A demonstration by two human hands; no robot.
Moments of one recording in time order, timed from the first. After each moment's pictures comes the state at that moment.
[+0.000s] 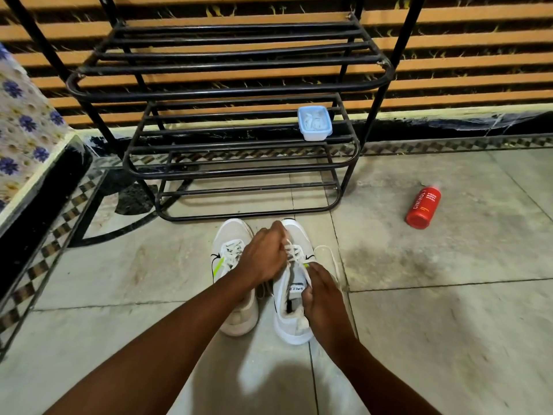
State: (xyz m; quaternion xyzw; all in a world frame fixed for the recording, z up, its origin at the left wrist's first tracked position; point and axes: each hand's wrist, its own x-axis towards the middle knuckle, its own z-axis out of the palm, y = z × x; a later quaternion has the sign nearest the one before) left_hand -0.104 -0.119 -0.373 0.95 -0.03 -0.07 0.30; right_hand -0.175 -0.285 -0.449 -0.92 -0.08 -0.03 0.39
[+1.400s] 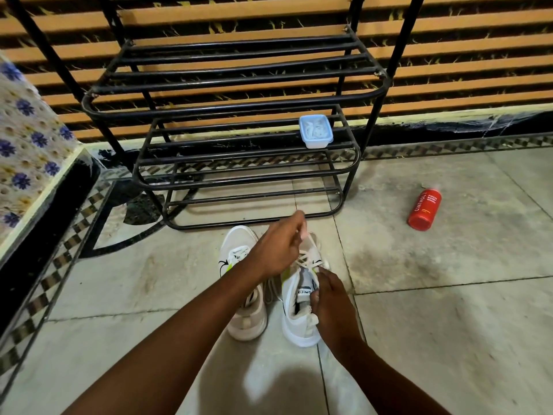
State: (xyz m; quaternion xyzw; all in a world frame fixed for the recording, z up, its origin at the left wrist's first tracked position) left_hand -0.091 -0.118 -0.345 0.91 -0.17 -0.02 0.37; right_hand -0.176 -0.283 -0.452 -0.95 -0.03 -0.02 0.32
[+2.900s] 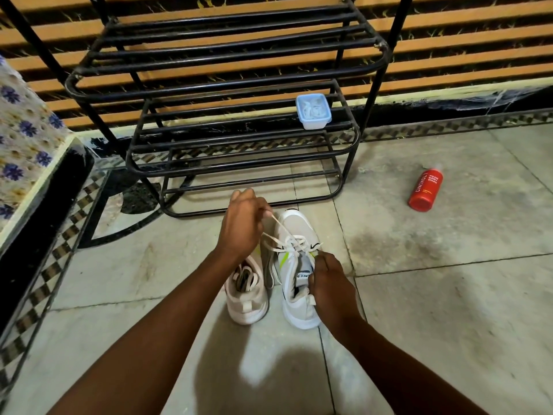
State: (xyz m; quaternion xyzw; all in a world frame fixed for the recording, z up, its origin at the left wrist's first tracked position) left_hand -0.092 -0.073 -0.343 0.95 -0.08 0.15 0.27; right_hand -0.171 -0.276 -0.446 -0.97 -0.07 -0.08 0.21
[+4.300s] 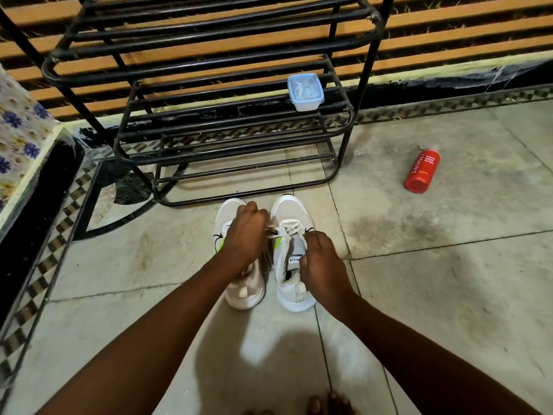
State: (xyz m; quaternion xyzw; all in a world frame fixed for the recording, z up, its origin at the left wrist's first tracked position) left_hand -0.102 -0.084 -0.397 0.99 -0.06 -0.03 0.12; right_hand -0.168 -0.275 -0.435 -0.95 -0.11 -0.08 0.29
